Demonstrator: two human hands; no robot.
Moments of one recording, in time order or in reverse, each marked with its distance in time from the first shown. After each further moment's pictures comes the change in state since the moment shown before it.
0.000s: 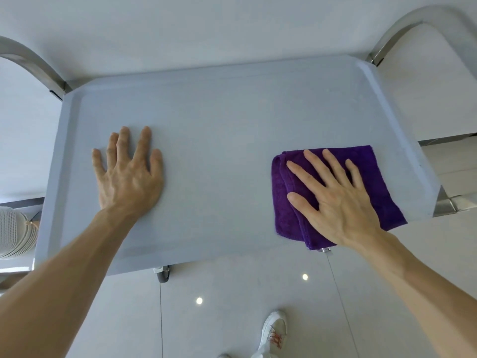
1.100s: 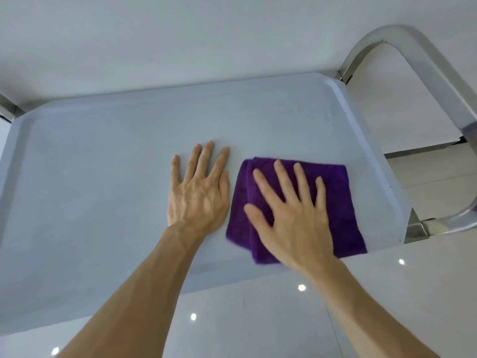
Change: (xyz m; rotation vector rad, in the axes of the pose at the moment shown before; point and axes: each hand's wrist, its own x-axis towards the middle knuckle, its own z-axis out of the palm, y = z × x) left_hand -0.024 0.172 0.034 -0.041 -0.042 0.356; right_hand 0.019 -0.007 0.006 0.099 0.108 0.108
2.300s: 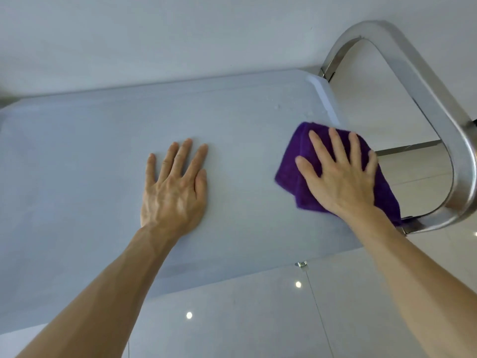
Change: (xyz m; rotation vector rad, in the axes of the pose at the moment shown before) left_hand 0.001 0.002 -0.001 0.015 -0.026 -0.048; right_hand 0.054 0.122 -0.016 -0.037 -0.090 0.270
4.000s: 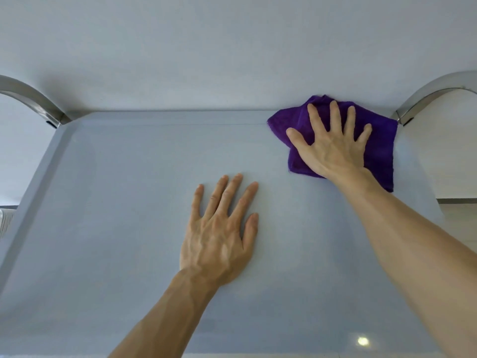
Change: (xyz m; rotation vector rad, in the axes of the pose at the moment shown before) left_hand 0.003 -0.002 0.000 0.006 -0.019 0.004; right_hand 0.158 -0.120 -0.002 0.064 0.059 -0.174
